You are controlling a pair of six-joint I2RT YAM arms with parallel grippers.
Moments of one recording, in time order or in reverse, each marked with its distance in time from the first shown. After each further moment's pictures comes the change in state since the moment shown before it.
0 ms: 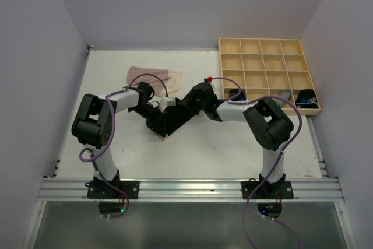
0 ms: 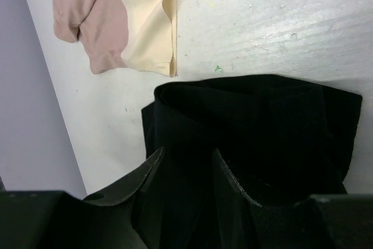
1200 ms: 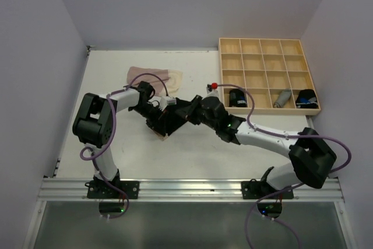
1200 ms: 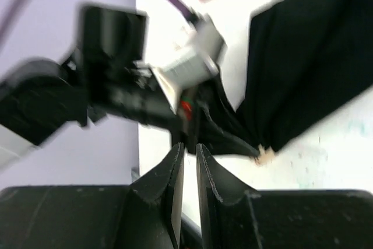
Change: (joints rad) left arm 0.000 0.015 0.018 -0.006 0.001 -0.021; right arm 0.235 -0.499 -0.289 0.009 0.138 0.045
